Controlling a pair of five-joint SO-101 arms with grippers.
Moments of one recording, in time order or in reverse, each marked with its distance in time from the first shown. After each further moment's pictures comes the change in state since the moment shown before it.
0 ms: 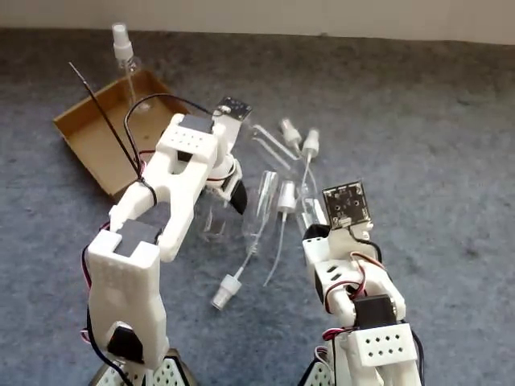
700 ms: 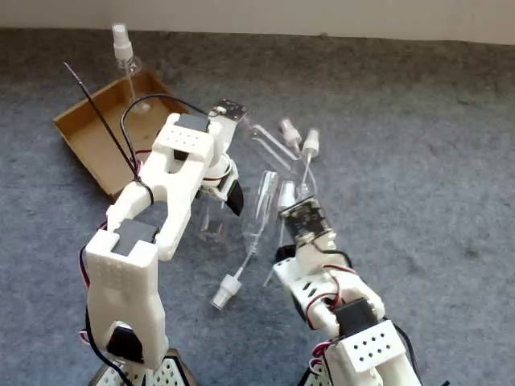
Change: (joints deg) left arm -1.6 0.0 0.0 0.9 0.0; right arm -15.4 0.0 5.0 0.0 0.0
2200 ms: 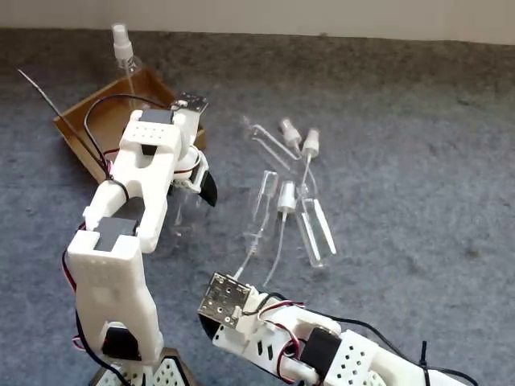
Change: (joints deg) left arm -8.4 0.0 0.0 0.4 0.0; right arm -38.2 0.5 5.1 -13.1 0.0
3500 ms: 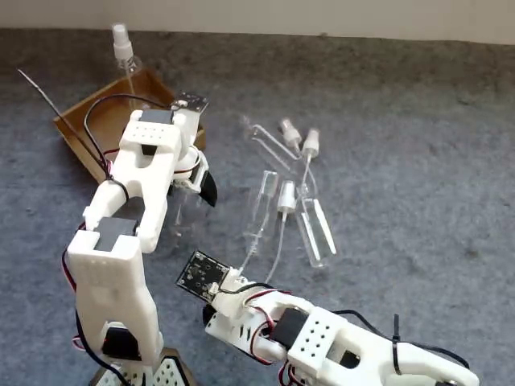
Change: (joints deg) left arm 0.0 0.0 0.0 0.0 0.0; right arm 2.0 32.8 -11.6 -6.6 -3.3
